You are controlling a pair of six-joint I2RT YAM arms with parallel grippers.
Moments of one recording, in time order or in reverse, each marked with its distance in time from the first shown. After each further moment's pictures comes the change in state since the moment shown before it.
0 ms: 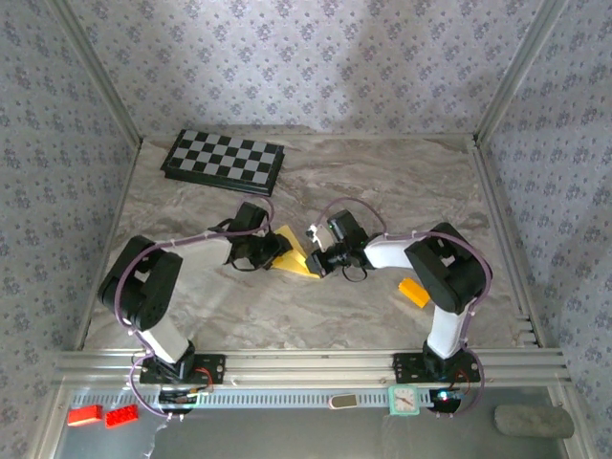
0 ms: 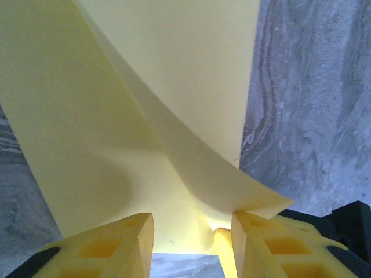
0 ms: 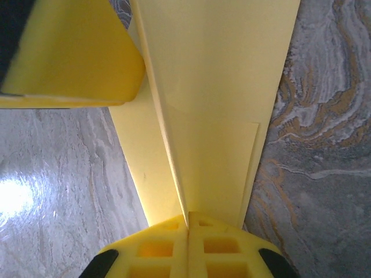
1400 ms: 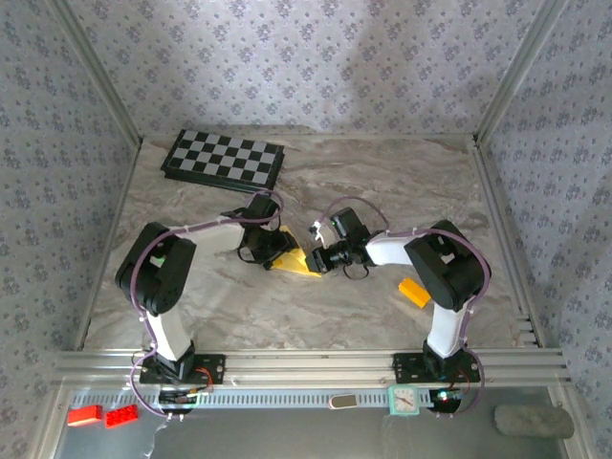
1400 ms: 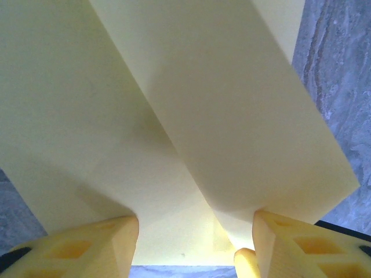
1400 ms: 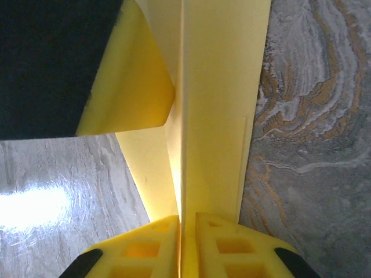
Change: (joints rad) left arm -0.024 0.130 0.195 -0.253 -0.034 0.034; right arm -0.031 0.018 0.015 -0.012 -0.056 0.080
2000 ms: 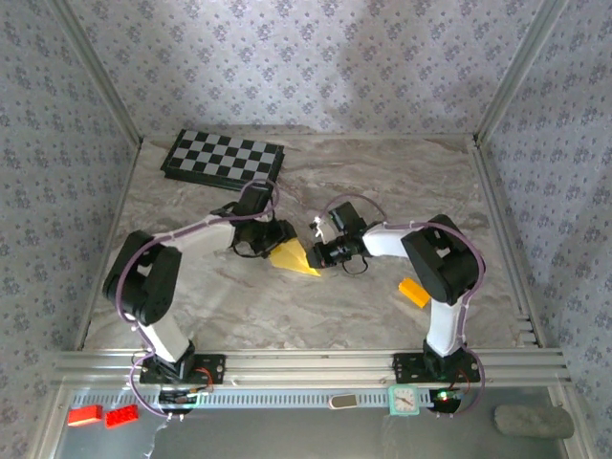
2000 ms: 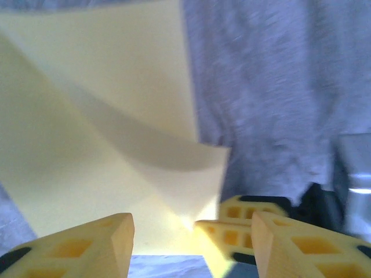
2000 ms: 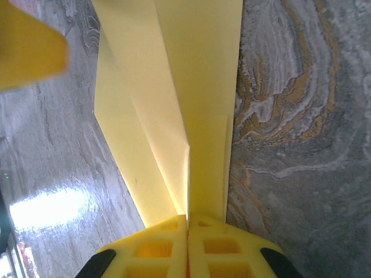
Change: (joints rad) left arm 0.046 -0.121 -0.029 0.100 0.019 0.100; right arm -0.024 0.056 0.101 -0.146 -0.040 0.053
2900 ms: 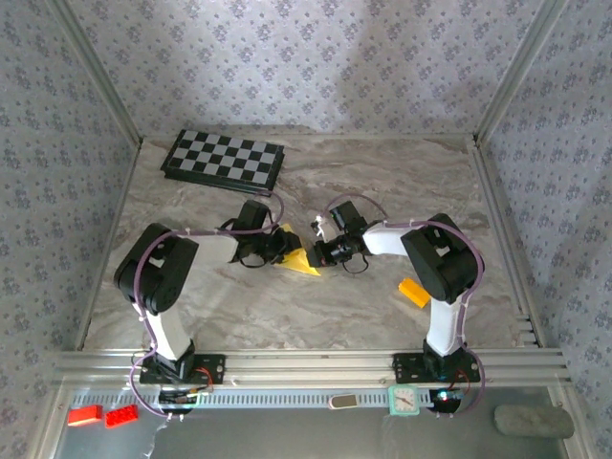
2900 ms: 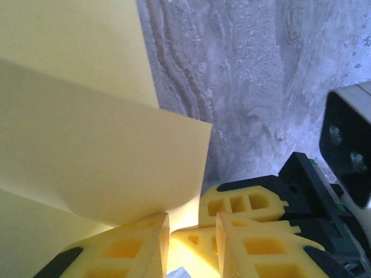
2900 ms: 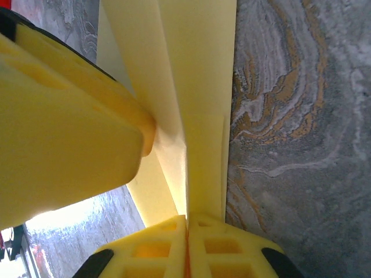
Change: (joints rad) left arm -0.007 0.121 -0.160 0.415 0.232 -0.053; right arm -0.011 0.010 0.008 -0.008 -0.022 0.031
